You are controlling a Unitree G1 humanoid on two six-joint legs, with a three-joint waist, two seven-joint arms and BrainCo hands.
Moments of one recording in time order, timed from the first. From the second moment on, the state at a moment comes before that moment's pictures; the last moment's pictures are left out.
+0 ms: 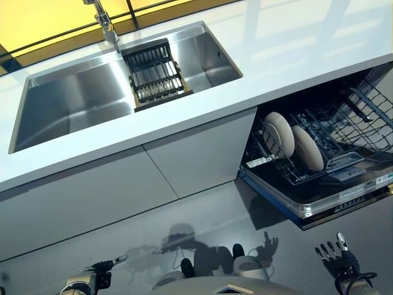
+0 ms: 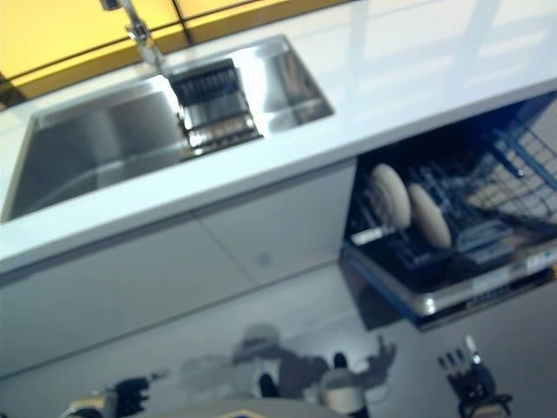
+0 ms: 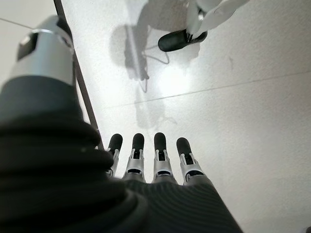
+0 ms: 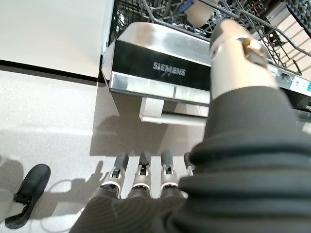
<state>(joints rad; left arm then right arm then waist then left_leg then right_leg) -0.01 0.41 -0.02 1.22 -0.21 0.20 -0.18 0.09 -0.51 -0.42 1.11 1.09 0.15 0.33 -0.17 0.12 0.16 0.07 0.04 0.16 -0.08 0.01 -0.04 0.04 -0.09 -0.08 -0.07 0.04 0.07</state>
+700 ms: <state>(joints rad) -0.05 0.36 -0.07 1.12 -0.26 0.14 -0.17 -0.08 -0.65 -0.42 1.01 1.16 0.10 0.34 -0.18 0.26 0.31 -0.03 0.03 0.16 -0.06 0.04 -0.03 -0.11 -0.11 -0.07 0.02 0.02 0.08</state>
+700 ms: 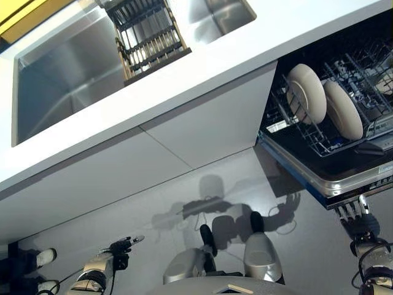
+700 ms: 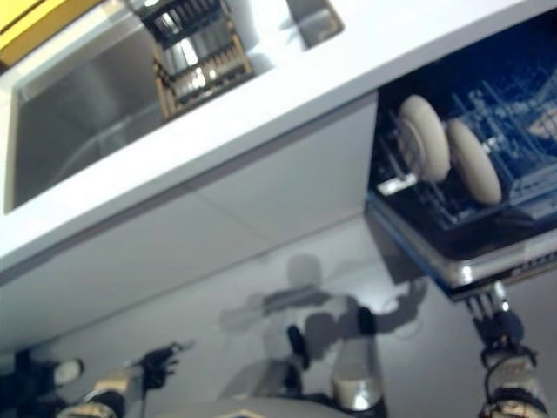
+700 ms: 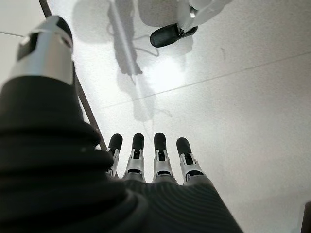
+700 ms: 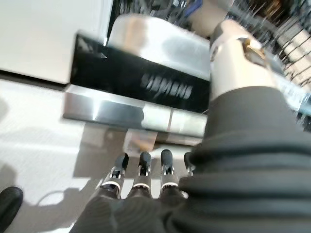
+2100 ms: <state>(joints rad) 0.06 0.28 -0.13 1.12 -0.25 0.18 -0.04 -0.28 -0.63 -0.29 0.41 1.21 0.07 0.18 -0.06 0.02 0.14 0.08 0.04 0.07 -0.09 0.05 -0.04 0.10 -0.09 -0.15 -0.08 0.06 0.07</state>
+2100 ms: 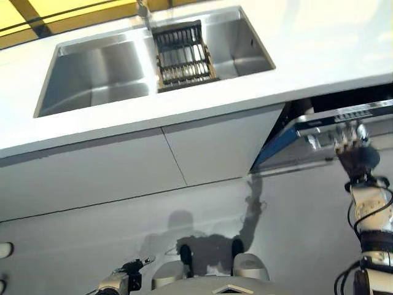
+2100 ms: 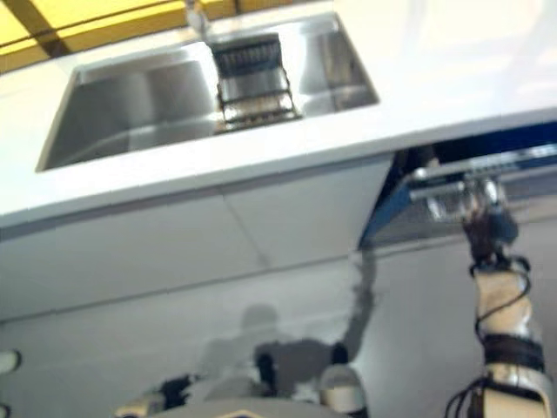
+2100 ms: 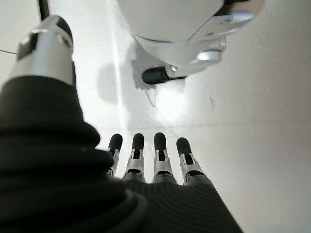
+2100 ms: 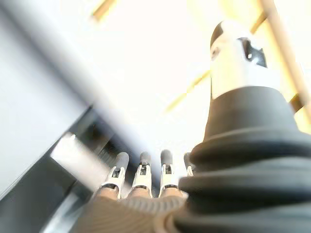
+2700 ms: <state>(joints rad) 0.09 0.28 -0.12 1.07 -0.24 0.25 -0.06 0.06 -0.40 -0.06 0.36 0.70 0.16 0.09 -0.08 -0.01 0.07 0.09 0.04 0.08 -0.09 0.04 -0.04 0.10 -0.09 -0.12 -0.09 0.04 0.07</state>
